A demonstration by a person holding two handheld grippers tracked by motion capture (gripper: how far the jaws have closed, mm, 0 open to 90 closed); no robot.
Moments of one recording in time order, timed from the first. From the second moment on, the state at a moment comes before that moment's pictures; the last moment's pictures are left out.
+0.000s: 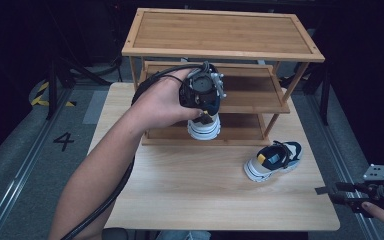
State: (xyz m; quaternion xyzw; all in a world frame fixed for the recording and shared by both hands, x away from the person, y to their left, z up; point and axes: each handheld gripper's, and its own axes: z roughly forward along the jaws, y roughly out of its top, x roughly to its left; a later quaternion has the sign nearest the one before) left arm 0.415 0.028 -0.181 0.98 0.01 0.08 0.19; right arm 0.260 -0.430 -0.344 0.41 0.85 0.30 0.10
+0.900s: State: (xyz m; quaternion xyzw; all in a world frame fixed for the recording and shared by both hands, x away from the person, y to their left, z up) left arm 0.462 0.027 -0.203 0.98 0.04 0.09 0.19; right arm 0.247 -0.428 -0.332 0.39 0.86 0.31 0.14
